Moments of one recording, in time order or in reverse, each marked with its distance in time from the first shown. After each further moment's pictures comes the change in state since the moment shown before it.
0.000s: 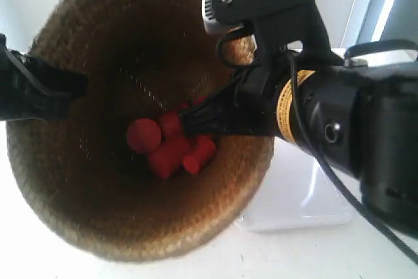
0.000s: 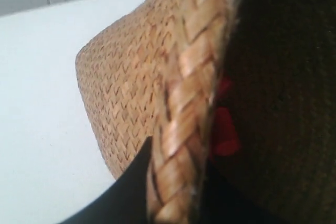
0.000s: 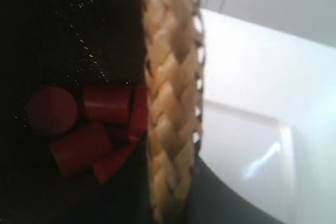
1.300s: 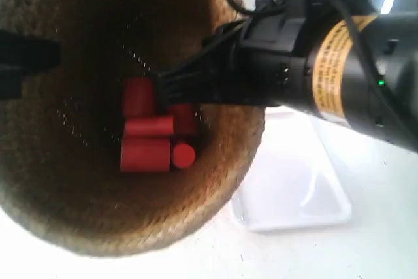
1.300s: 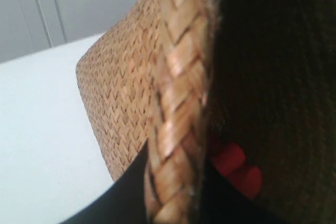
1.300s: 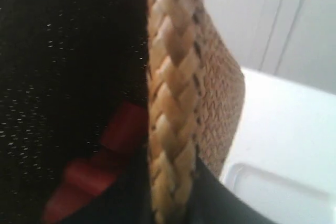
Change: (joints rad) left arm -0.066 -0.115 -0.037 0.195 -0.005 -0.177; right arm 0.052 -0.074 -0.032 -0.096 -0.102 0.044
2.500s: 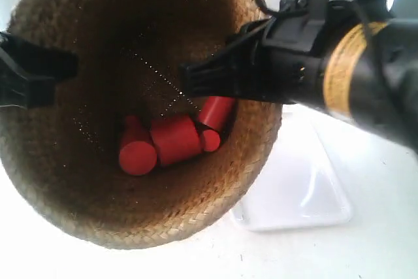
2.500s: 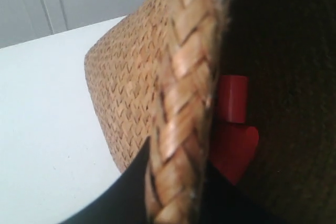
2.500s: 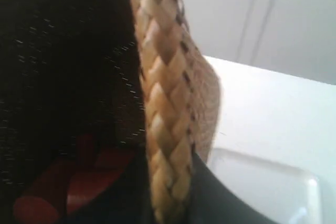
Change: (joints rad) left arm -0.027 0.069 0.017 0.065 -0.043 -0.093; right arm -0.059 0.008 0.043 -0.017 -0.006 0.048
